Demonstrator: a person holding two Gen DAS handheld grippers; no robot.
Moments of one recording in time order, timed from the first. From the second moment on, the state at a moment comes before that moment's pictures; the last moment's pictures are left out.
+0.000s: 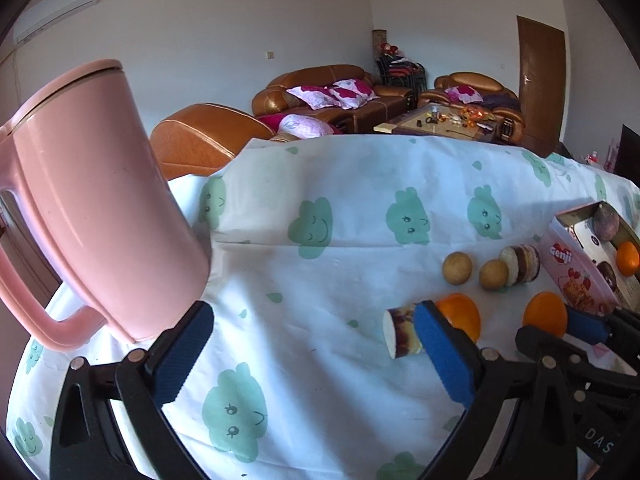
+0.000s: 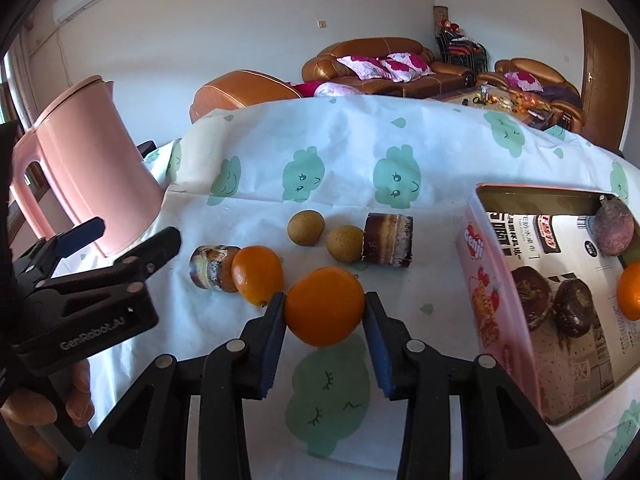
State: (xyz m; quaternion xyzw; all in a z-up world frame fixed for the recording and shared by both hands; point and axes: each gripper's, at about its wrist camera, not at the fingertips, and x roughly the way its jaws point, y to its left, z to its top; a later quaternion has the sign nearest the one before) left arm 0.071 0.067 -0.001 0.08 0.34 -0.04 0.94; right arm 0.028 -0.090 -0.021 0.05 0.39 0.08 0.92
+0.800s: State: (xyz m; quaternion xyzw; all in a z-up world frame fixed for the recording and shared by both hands) left arm 0.112 0.055 -0.035 0.04 0.43 -0.07 0.90; right arm -0.003 -0.102 -0.017 0.06 0.39 0.10 0.91
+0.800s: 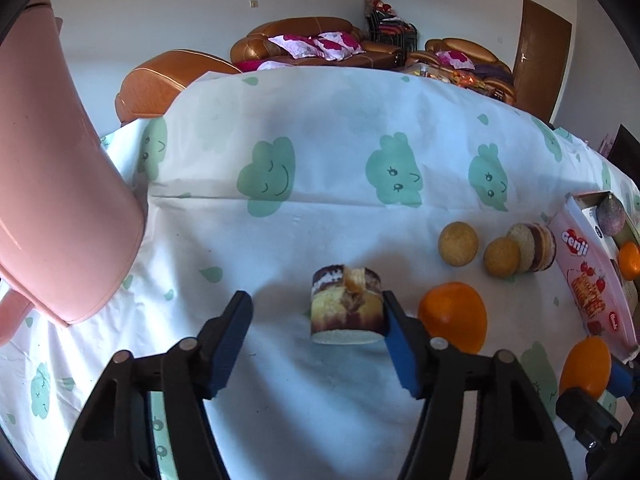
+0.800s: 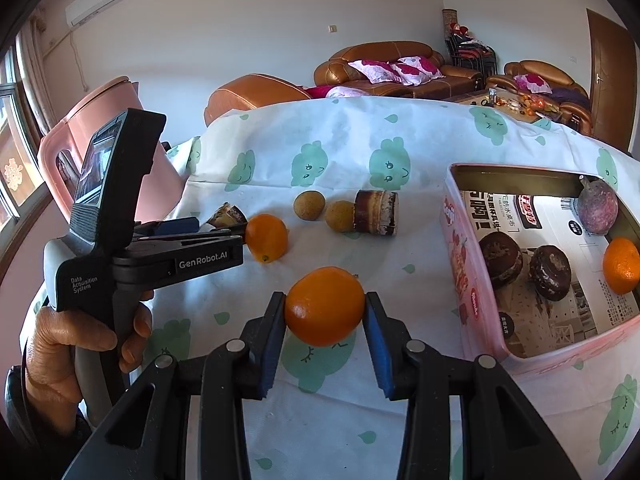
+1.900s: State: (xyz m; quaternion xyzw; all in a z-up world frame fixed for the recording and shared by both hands) left arm 0.031 0.010 0.013 0.01 0.25 -0.08 0.96; right arm -0.036 -0.197 0.038 0.02 0.23 -0.03 0.97
